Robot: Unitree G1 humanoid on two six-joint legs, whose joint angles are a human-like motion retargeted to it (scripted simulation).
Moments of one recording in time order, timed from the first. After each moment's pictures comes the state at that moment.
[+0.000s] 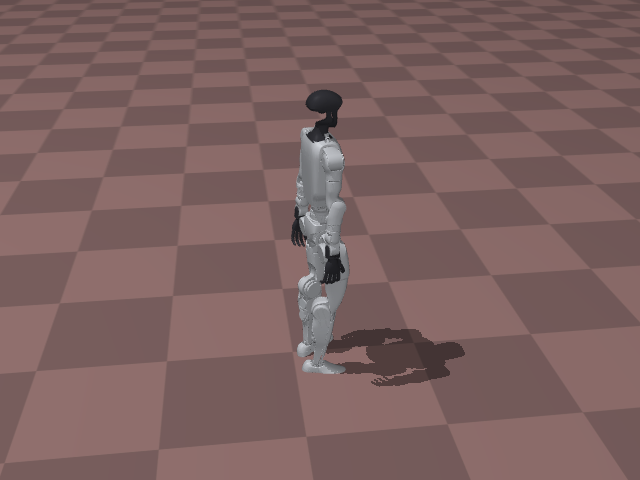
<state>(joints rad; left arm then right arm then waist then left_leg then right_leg) 0.10 0.08 0.47 1.53 0.32 0.00 -0.06 0.02 -0.11 -0.18 1.63 -0.34 -0.07 -0.02 -0.05 -0.05 -0.01 0.05 -0.07 0.30 -0.01 -0.22 -0.03 0.06 -0.08 -0.42 0.01 -0.06 0.04</state>
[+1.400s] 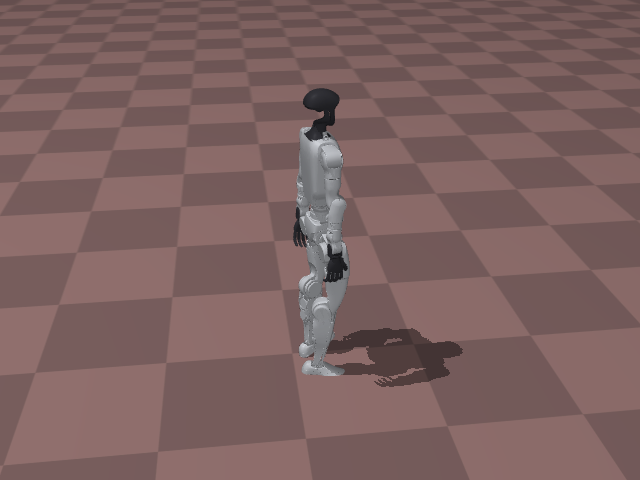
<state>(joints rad) 0.10 0.09 0.45 1.53 0.32 0.00 -0.07 0.00 -0.11 -0.18 1.62 -0.35 -0.07 0.01 -0.06 -0.08 -0.02 0.05 -0.09 0.28 -0.01 -0.32 0.00 0.07 -0.10 -0.42 0.01 0.00 0.04</state>
